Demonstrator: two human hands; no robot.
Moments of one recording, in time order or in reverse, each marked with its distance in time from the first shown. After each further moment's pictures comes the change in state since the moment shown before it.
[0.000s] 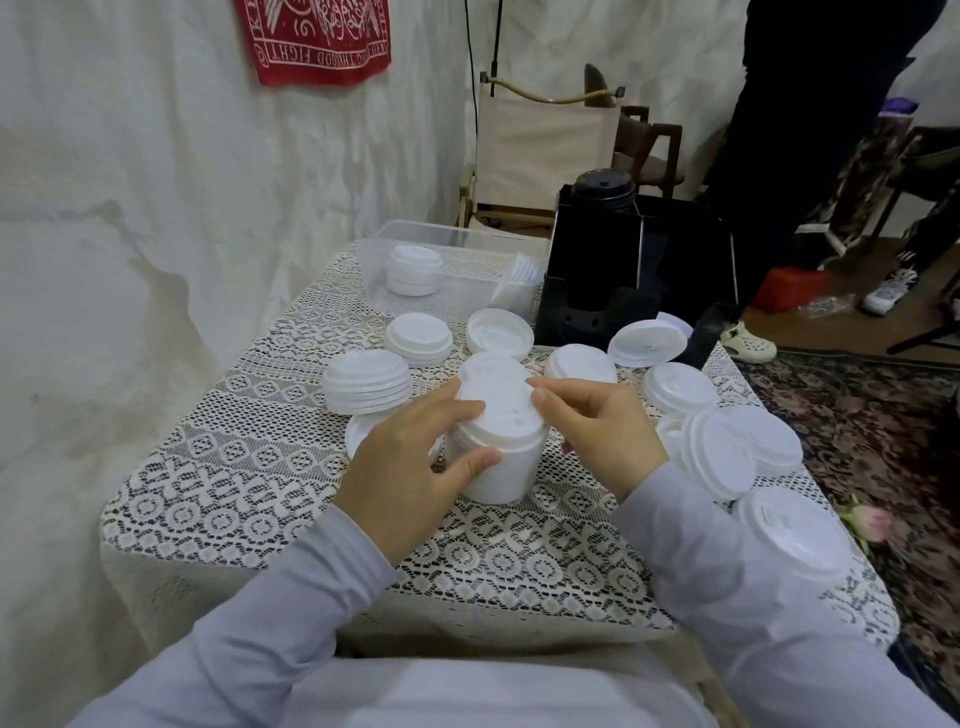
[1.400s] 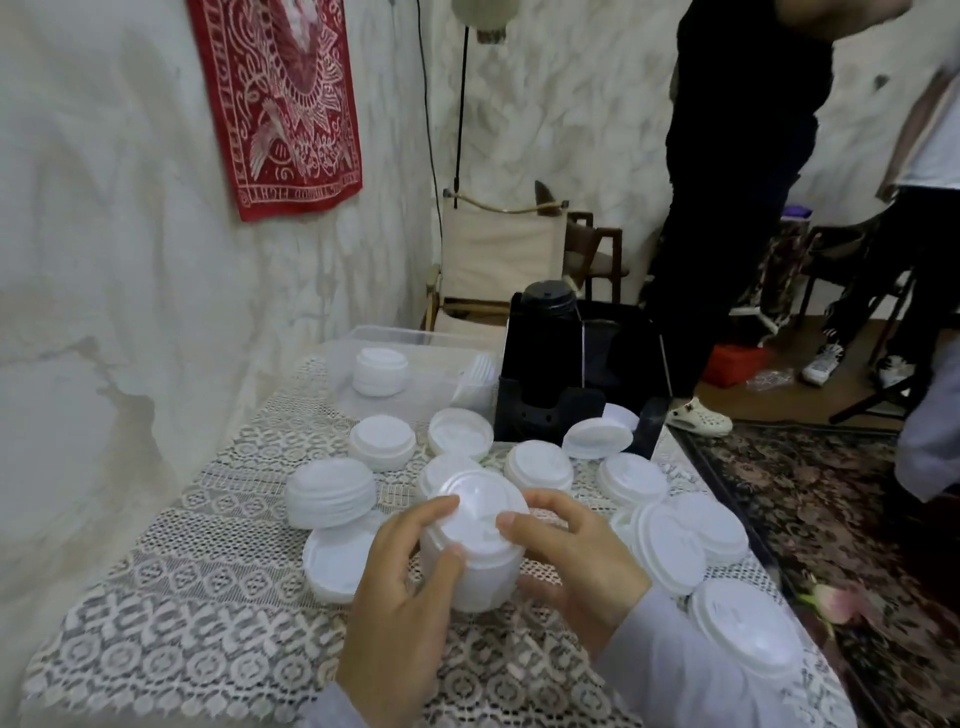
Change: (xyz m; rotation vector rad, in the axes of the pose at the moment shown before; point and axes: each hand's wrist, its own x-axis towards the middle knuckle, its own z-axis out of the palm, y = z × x) left_hand -0.013 0.043 0.016 -0.624 0.076 -0.400; right_hand -0.034 -0.026 -0.010 0.483 -0.036 0.359
